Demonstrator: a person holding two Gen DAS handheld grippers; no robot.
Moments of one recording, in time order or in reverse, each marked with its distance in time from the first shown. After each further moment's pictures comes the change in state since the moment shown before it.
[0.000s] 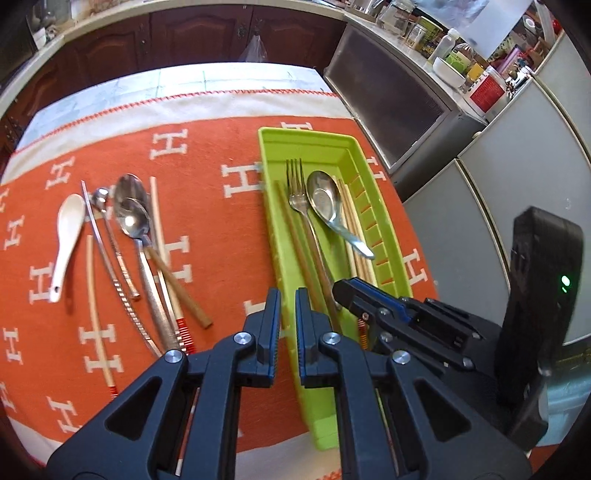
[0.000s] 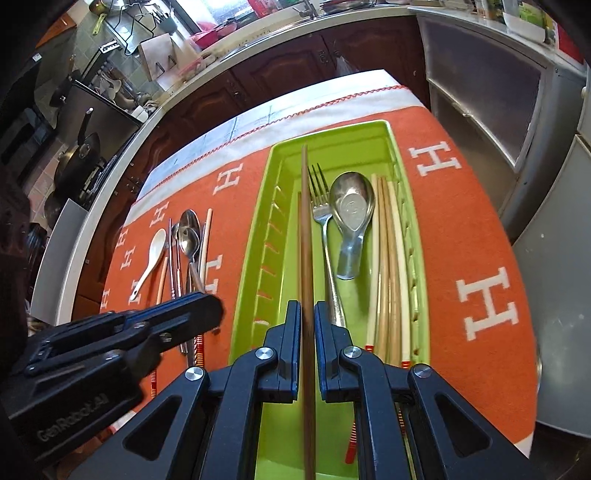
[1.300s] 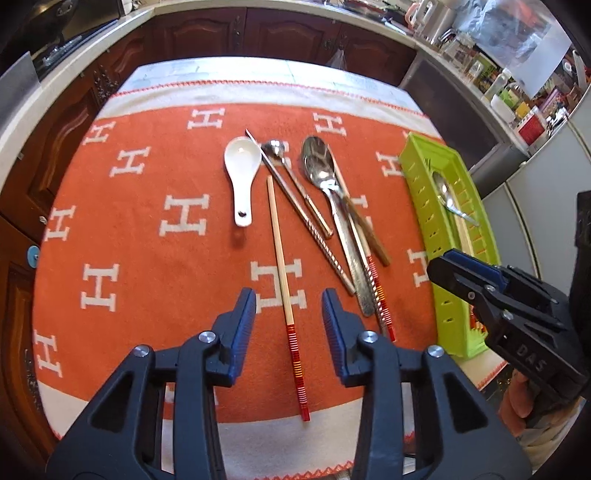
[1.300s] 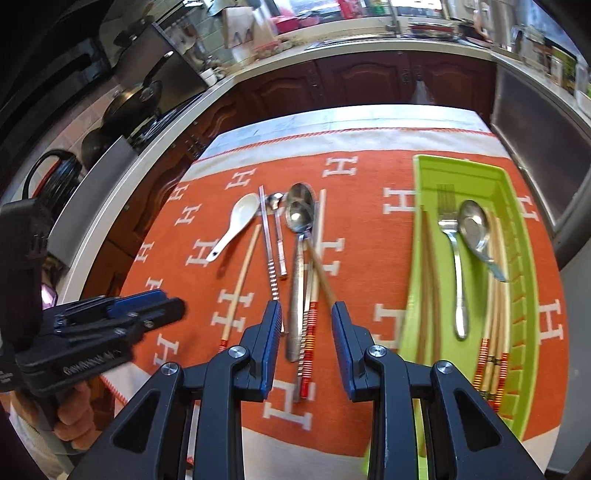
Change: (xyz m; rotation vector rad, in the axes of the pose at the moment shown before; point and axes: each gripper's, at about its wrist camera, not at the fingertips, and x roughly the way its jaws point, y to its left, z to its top) left arm -0.061 0.156 -0.079 -0.147 -0.046 0.127; right arm -0.017 0.152 -0.043 -0.269 -0.010 0.065
